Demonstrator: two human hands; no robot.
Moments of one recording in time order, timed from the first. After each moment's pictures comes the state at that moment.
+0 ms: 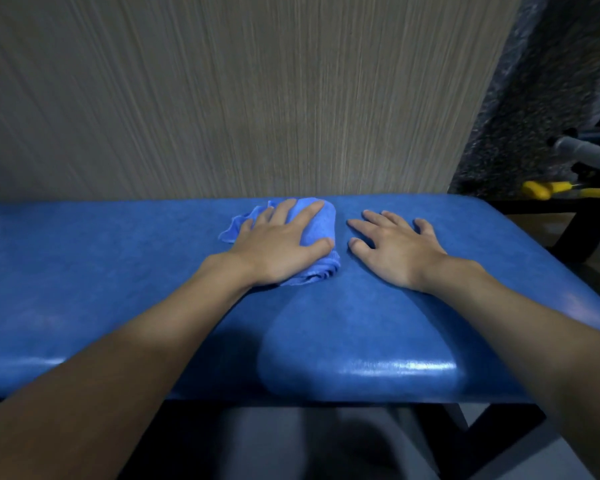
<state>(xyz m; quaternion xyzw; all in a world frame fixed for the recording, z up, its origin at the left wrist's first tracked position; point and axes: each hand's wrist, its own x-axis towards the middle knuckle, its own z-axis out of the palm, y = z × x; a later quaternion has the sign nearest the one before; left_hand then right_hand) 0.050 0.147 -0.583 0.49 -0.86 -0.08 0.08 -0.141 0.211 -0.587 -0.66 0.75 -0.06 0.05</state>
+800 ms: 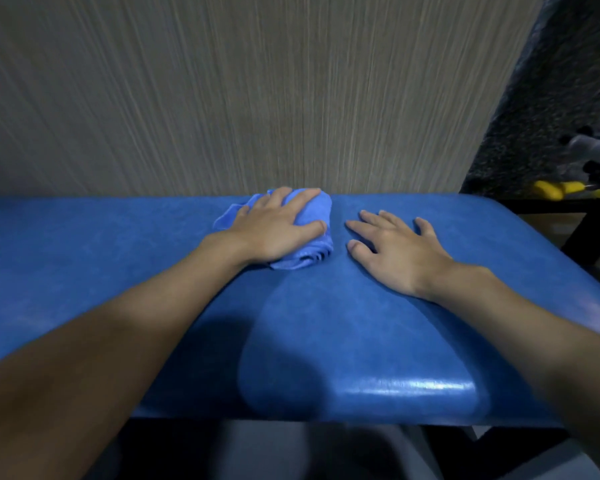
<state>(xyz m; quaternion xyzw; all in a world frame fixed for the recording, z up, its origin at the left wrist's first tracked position) 0.052 0.096 -0.582 0.49 -0.86 -0.08 0.08 -0.133 0.203 -0.588 -0.68 0.73 -0.07 0.05</state>
